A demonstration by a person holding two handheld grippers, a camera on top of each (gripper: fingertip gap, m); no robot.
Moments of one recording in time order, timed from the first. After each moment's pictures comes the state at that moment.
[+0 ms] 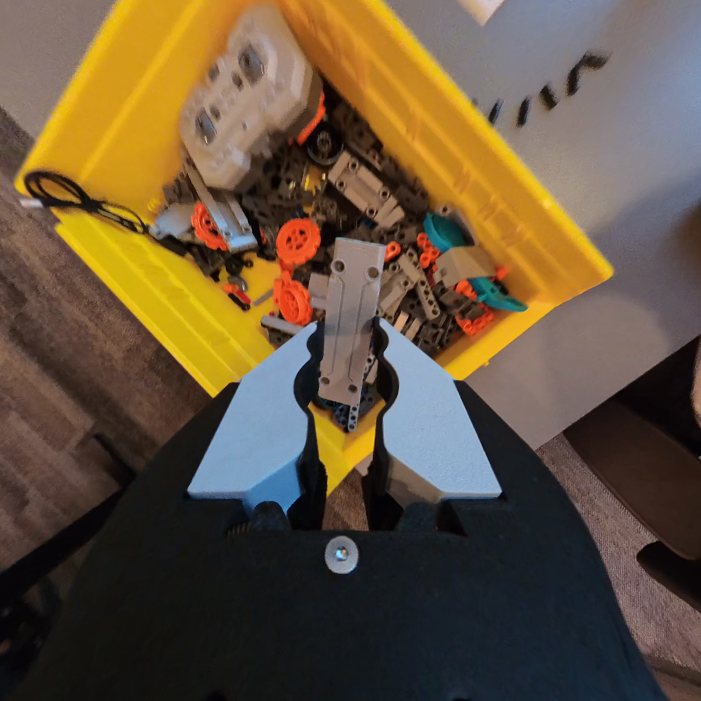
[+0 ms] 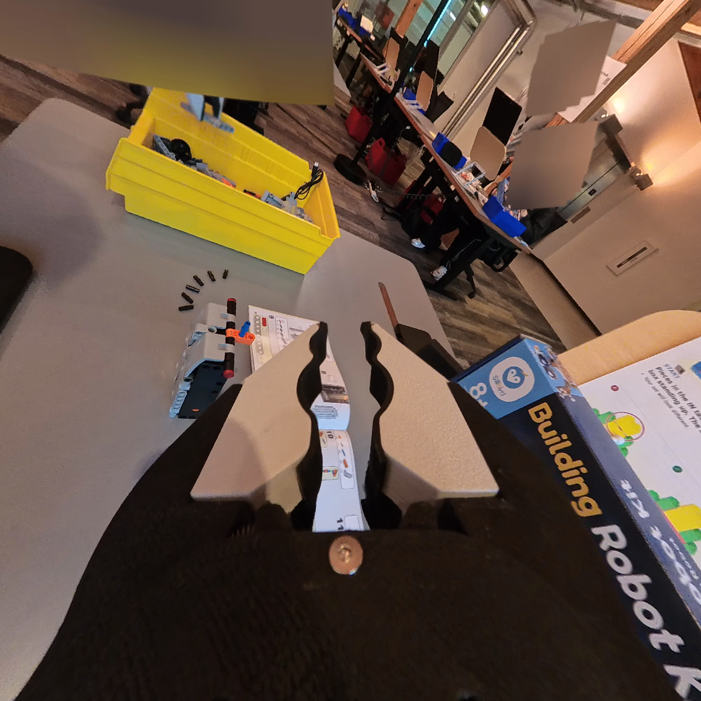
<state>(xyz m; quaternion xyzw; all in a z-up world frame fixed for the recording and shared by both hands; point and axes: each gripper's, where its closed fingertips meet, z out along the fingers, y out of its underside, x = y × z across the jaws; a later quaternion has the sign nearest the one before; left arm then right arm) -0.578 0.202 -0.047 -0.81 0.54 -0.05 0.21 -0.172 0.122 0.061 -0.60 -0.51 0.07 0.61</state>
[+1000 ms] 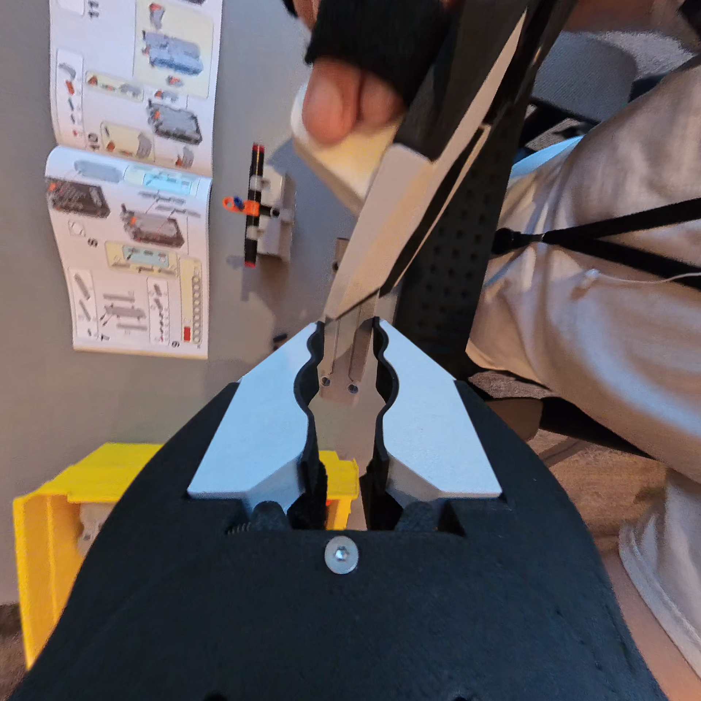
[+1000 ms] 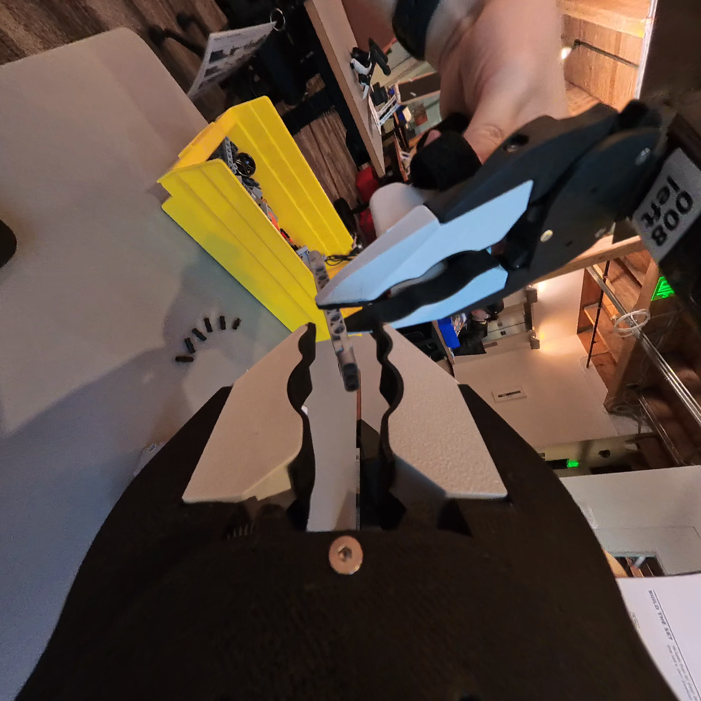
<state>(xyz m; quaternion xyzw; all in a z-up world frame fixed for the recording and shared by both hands) -0.312 0.075 0.028 -0.63 0.75 -0.19 0.02 -0.316 0.082 0.042 -0.42 -0.65 -0.07 0.64</state>
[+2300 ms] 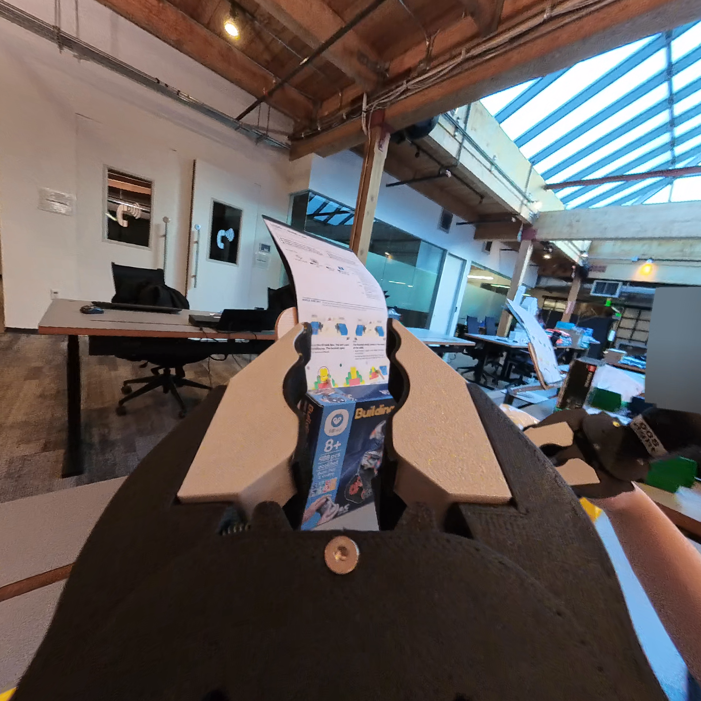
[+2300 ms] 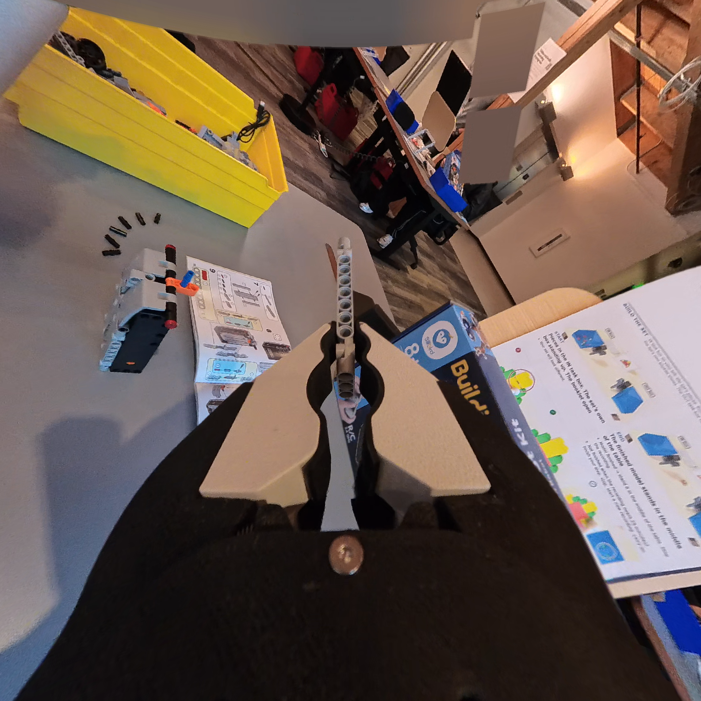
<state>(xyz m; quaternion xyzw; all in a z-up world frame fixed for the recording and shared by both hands) -0.326 0.212 0.215 -0.52 0.22 -0.46 0.69 -0.133 0.124 0.073 -0.60 -0.51 -0.04 0.61</state>
